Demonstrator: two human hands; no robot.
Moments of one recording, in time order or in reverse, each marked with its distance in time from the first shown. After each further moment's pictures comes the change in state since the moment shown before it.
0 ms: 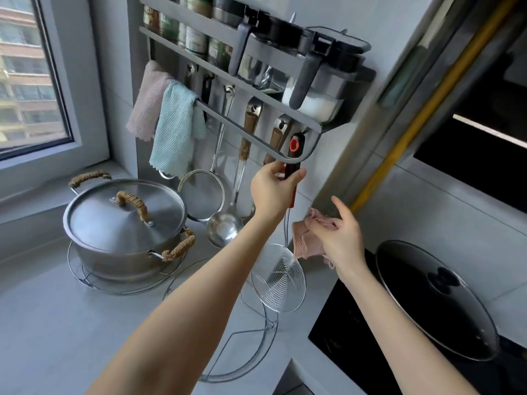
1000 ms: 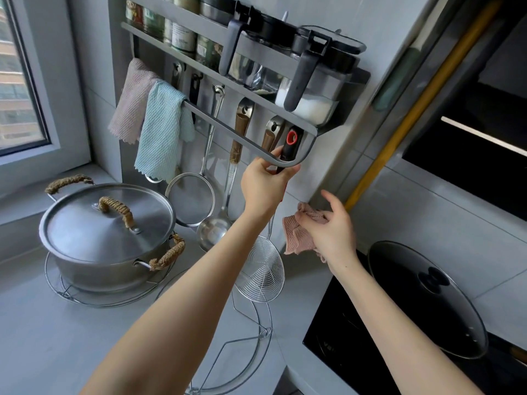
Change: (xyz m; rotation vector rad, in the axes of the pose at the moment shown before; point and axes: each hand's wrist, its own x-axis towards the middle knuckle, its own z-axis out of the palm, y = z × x) left_hand 0.015 0.003 -0.001 -0.247 -0.070 0.019; right_hand 0.012 -0.011 0.006 -0.198 0.041 -0.081
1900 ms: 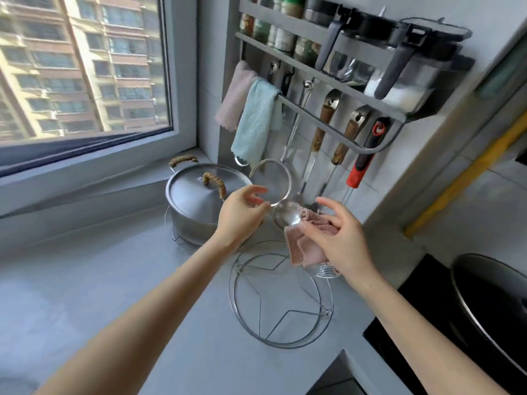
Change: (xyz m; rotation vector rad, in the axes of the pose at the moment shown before) left_hand -0.082 0.013 -0.168 0.597 0.063 -0.160; right_hand -0.089 -0.037 0.046 0.212 -0.443 -0.199
